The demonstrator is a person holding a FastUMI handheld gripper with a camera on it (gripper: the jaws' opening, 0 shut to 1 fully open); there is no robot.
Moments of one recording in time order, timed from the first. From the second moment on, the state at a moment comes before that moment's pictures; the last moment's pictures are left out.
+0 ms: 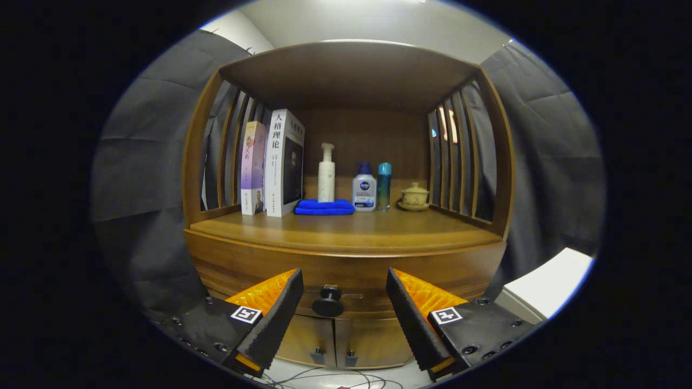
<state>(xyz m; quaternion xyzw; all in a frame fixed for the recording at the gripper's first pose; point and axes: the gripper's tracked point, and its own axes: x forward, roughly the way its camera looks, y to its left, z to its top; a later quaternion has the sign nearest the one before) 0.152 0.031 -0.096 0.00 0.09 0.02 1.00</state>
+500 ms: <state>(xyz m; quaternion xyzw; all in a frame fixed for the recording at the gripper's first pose) 0.179 0.050 -0.147 -0.01 0.13 0.04 0.99</state>
